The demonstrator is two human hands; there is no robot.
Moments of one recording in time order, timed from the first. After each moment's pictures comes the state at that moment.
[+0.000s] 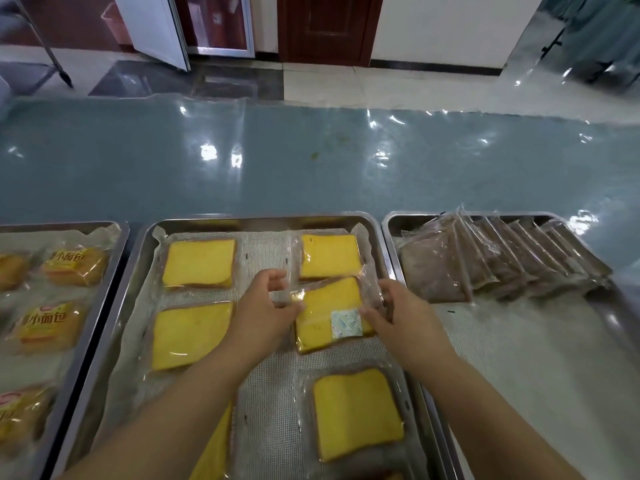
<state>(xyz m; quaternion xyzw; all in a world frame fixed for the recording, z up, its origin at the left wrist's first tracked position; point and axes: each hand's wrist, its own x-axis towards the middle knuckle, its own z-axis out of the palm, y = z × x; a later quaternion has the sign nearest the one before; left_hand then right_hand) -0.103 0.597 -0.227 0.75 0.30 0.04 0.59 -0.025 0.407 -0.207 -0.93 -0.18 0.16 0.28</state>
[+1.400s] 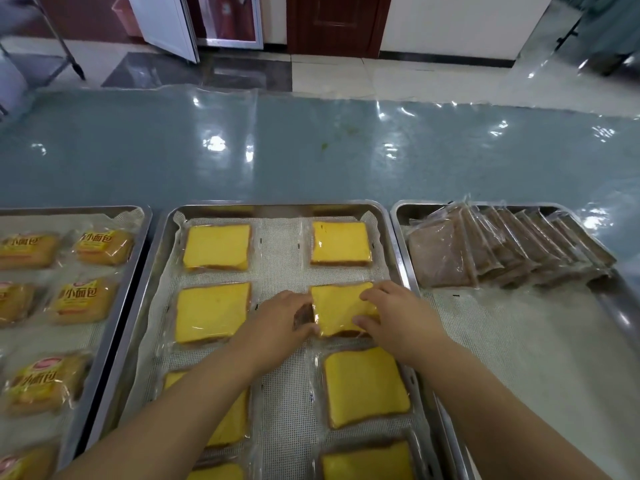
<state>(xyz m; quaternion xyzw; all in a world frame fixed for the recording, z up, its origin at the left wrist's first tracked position) -0.136 0.596 -0.239 0.93 0.11 -0.07 0.34 -0.040 0.415 -0.205 -0.93 -0.32 0.16 0.07</state>
